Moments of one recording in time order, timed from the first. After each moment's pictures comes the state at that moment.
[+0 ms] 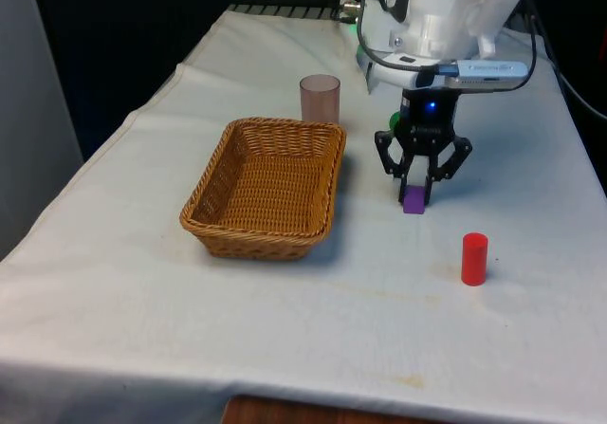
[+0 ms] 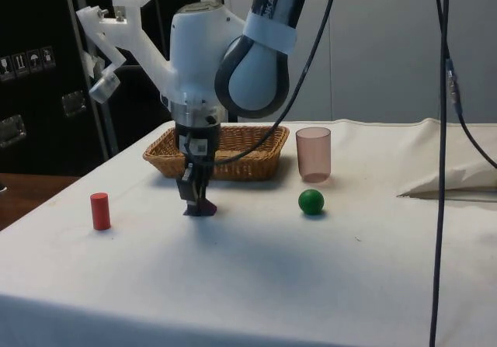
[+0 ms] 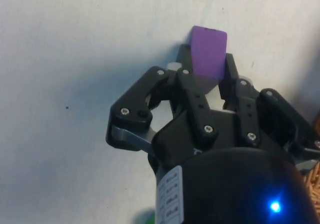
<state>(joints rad) 0.24 0.52 -0.13 -2.18 -0.12 2.90 0.15</state>
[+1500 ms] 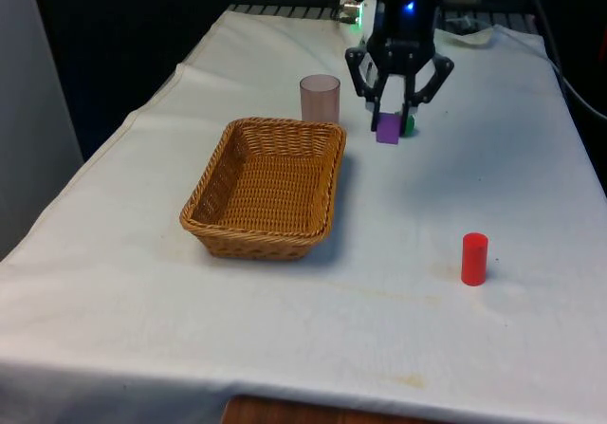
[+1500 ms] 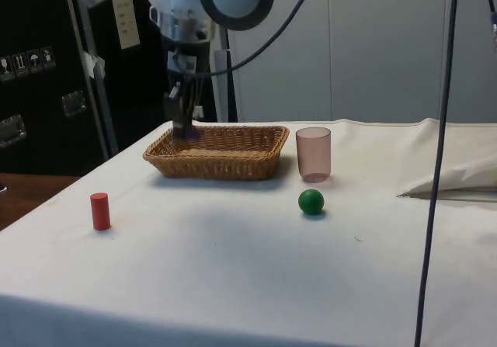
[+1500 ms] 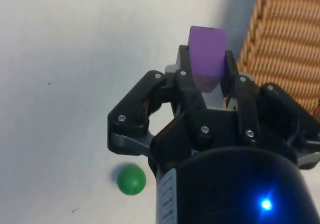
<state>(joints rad) 0.24 0.27 -0.20 -2.18 -0.12 2.72 0.05</state>
